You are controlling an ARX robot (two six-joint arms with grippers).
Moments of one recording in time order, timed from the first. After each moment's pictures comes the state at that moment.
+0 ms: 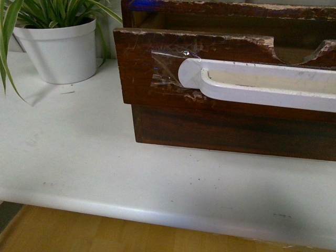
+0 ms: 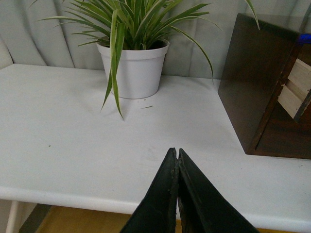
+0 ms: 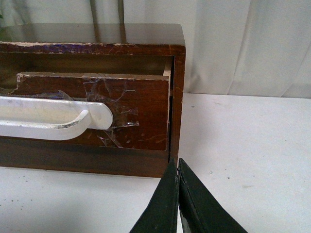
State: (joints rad) left arm 0.00 0.00 0.01 0.00 0.00 0.00; right arm 0.00 0.00 0.01 0.00 0.00 -0.01
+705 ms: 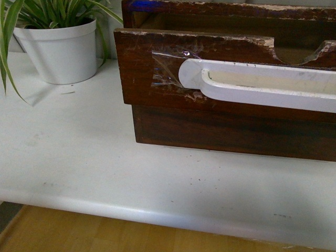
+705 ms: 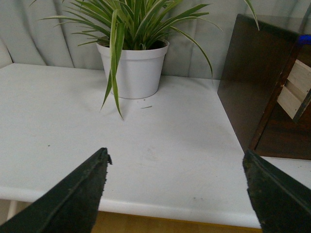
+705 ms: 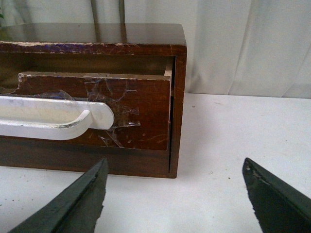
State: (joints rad) left arm 0.00 0.00 0.01 0.00 0.00 0.00; right arm 0.00 0.00 0.01 0.00 0.00 -0.01
